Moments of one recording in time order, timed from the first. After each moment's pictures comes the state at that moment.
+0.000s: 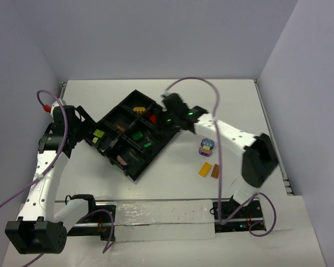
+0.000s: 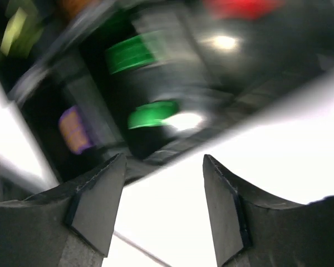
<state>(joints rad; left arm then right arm) -0.04 0.99 1.01 -0.73 -0.20 -0.64 0.74 1.69 1.41 -0.53 -0.03 0.55</state>
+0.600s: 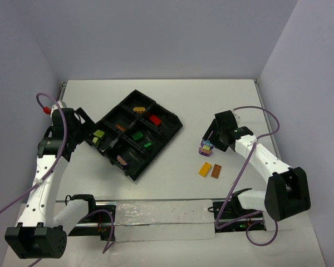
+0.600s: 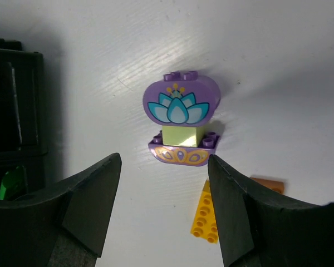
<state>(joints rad) -0.05 0.95 0.98 -0.73 -0.18 -0.63 0.29 1.25 0.81 -0.54 0.13 0.81</state>
